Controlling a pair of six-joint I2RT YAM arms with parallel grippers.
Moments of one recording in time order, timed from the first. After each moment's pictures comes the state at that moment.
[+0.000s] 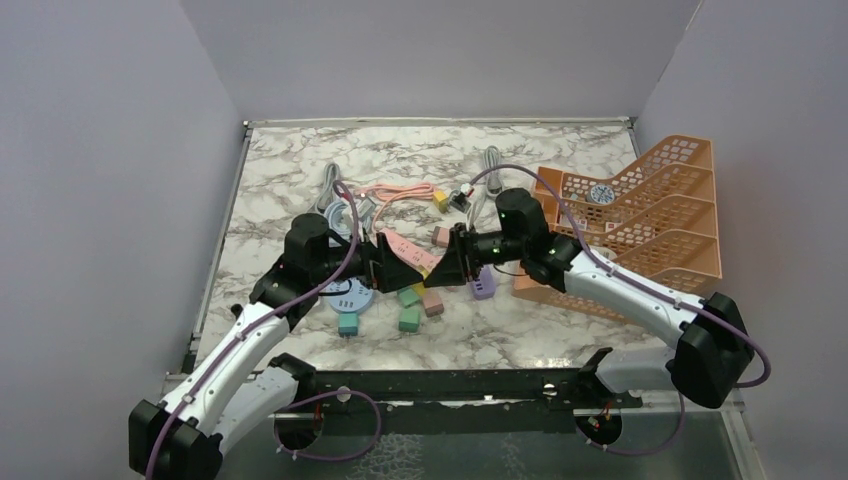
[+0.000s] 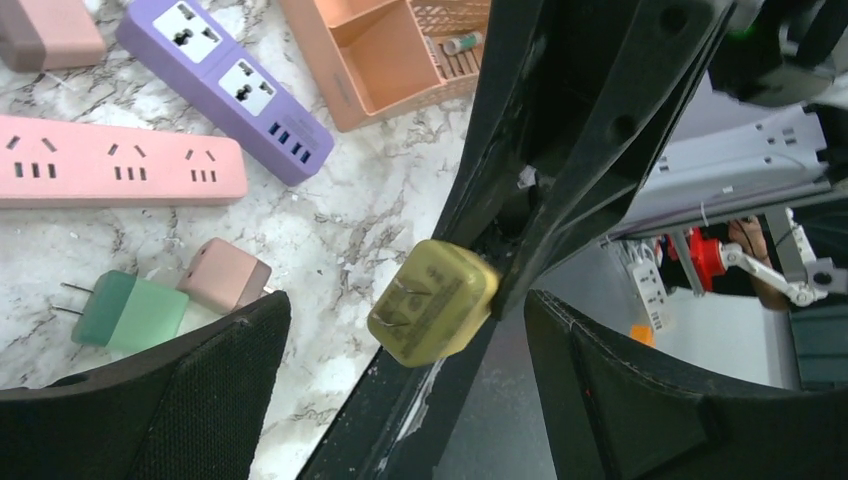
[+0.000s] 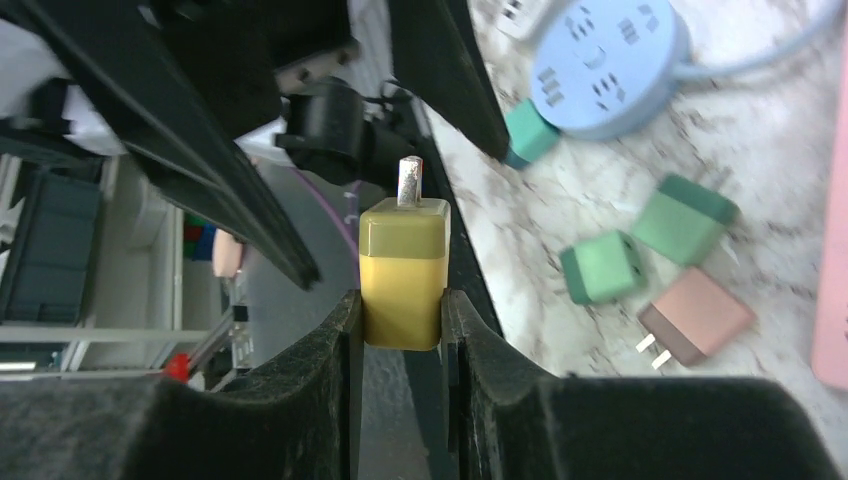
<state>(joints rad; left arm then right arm) -0.45 0.86 0.63 -0.13 0.73 -0.63 0.74 1.29 0.87 -0.03 -0.75 0.52</state>
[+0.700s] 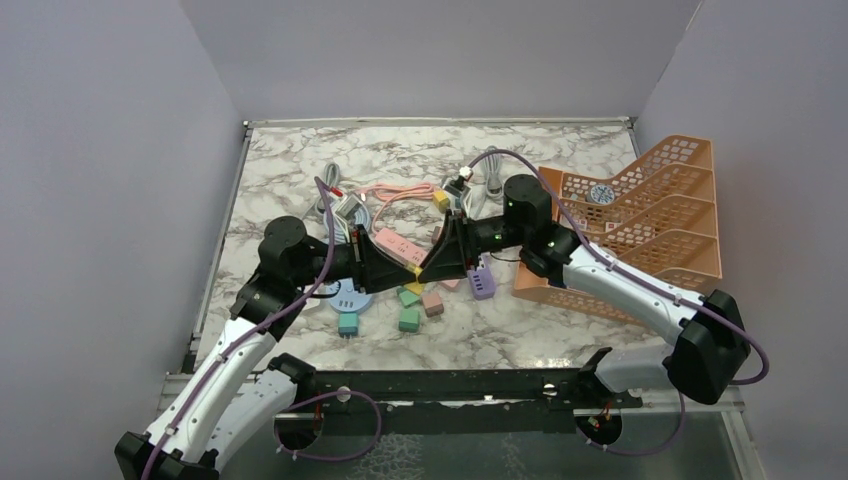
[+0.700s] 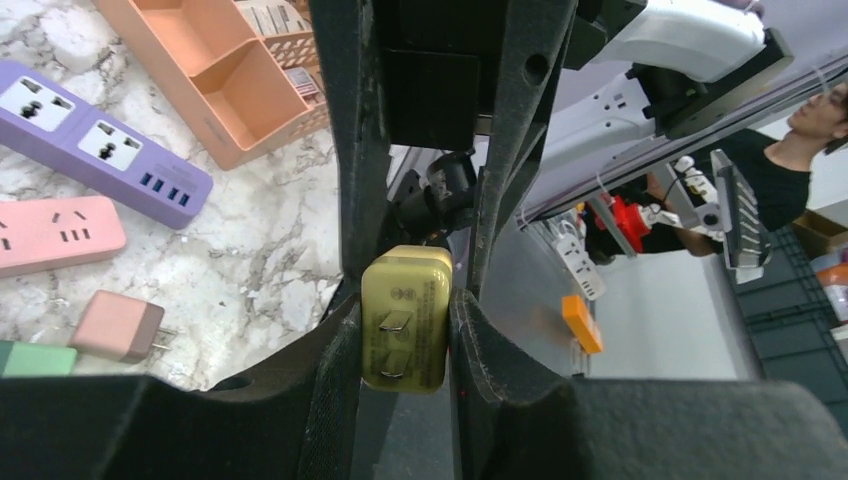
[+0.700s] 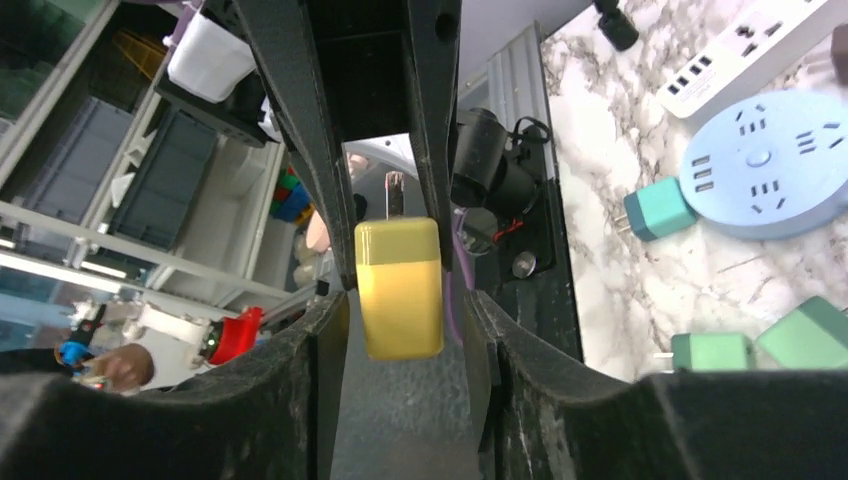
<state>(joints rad) -0.45 0.73 0.71 -0.12 0.89 -0.72 0.74 1.32 0.98 0.17 -1.02 0.67</state>
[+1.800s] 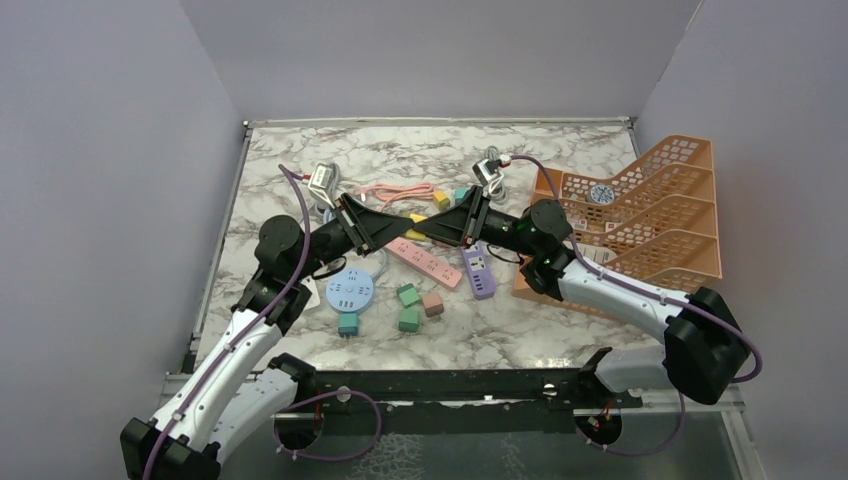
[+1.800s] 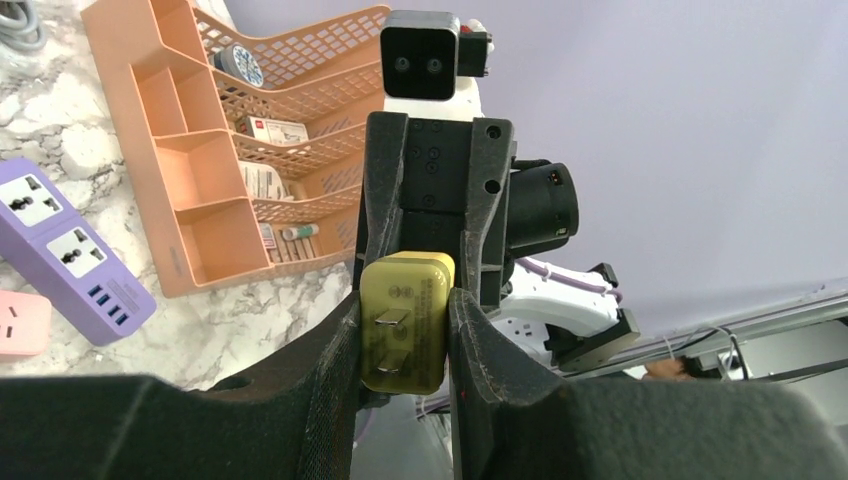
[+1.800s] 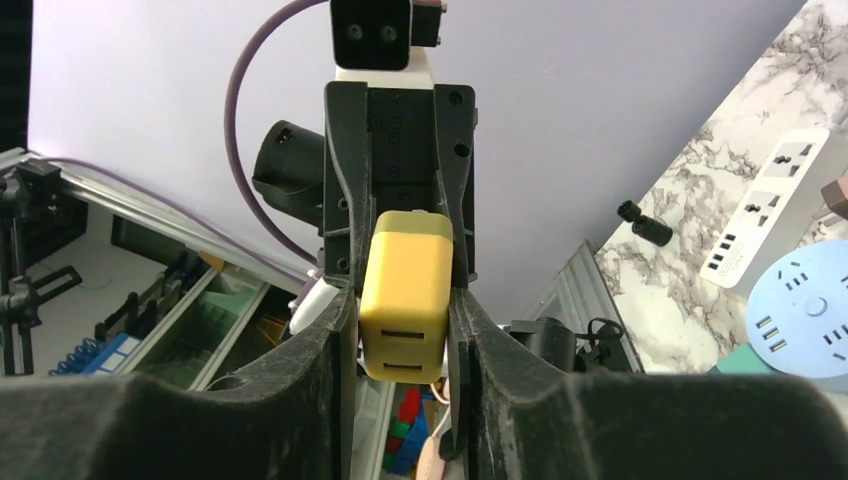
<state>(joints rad) -0.45 0.79 0.69 0.19 0.55 -1.21 0.74 1.32 0.78 0.82 -0.56 1.27</state>
